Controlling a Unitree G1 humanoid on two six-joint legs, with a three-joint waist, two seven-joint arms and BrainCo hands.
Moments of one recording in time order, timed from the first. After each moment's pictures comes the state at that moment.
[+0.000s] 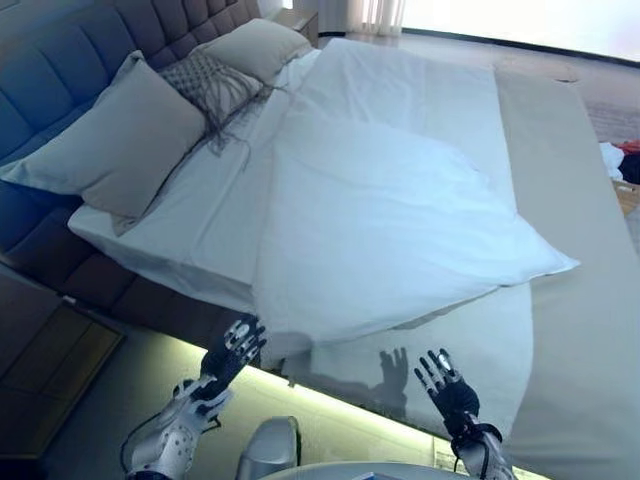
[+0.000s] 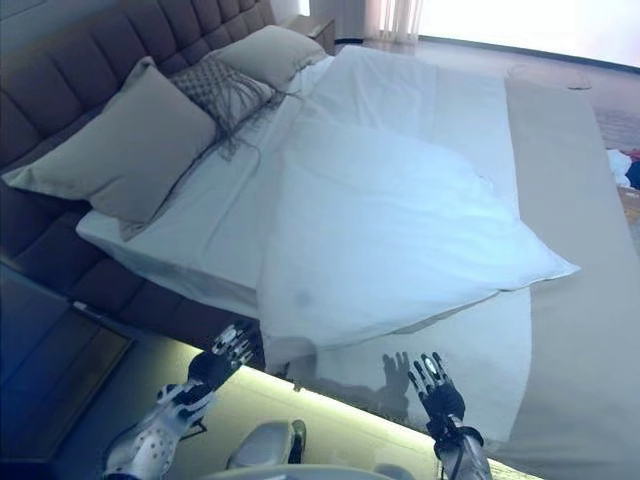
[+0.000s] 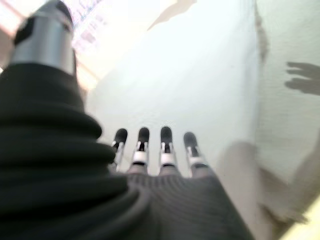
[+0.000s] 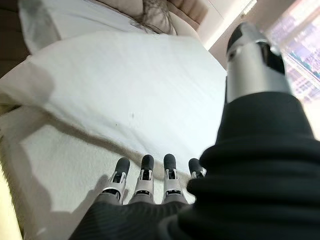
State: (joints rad) left arm 0.16 0.33 -0.11 0.26 -0.84 0.11 -0.30; right arm 0.30 -0.27 0.14 0.41 1.08 -0.12 0.14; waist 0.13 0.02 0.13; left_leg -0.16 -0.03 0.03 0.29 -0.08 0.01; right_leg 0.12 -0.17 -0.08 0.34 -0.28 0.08
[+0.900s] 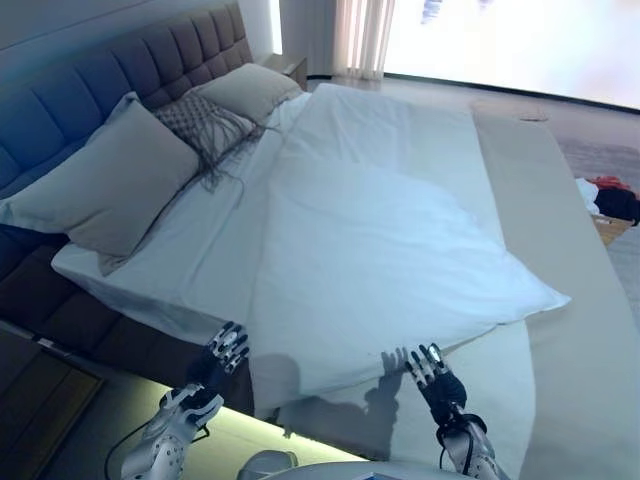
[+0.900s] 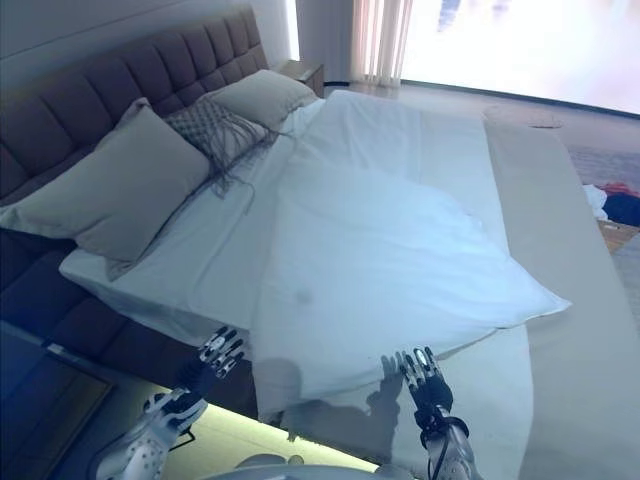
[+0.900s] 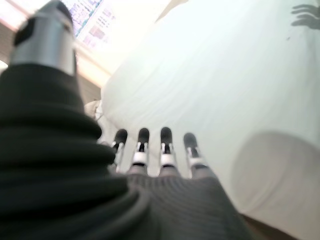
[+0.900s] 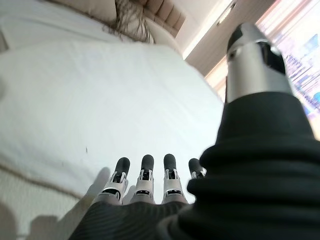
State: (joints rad) left arm 0.22 0.36 -0.06 0.30 -0.84 0.07 -0.23; right arm 0.23 -0.22 0.16 0.48 1.09 -0.14 0.10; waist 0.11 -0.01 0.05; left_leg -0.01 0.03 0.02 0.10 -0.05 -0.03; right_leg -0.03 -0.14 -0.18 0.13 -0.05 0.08
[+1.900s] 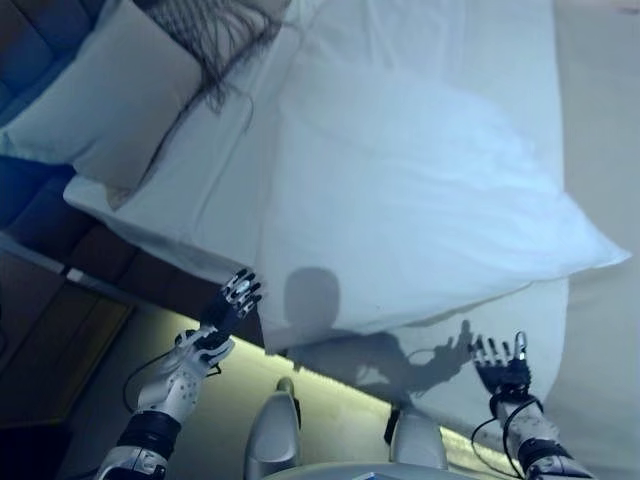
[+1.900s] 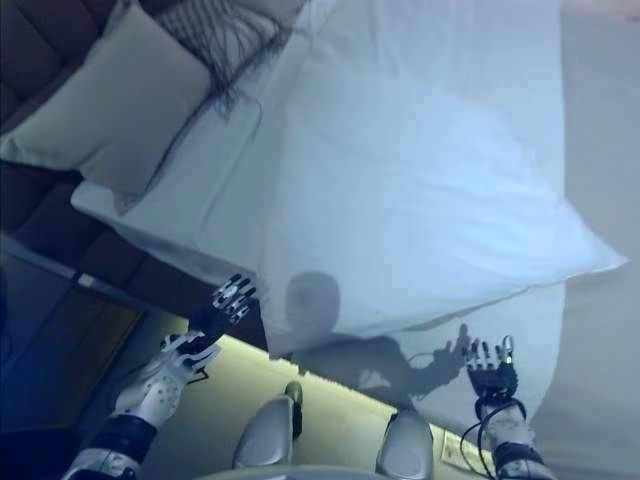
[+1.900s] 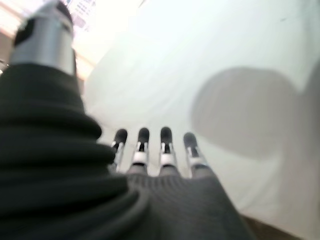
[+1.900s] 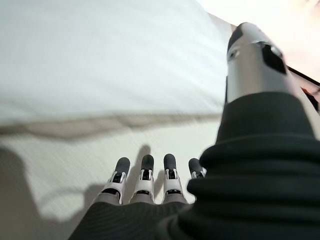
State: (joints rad) left arm -0.15 0.42 -0.24 0.41 -0.92 0.00 -0.24; right arm -0.20 -0.46 -0.20 1.14 1.61 0.00 0.28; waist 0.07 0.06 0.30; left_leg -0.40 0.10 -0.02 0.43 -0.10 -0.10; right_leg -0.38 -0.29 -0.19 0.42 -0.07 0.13
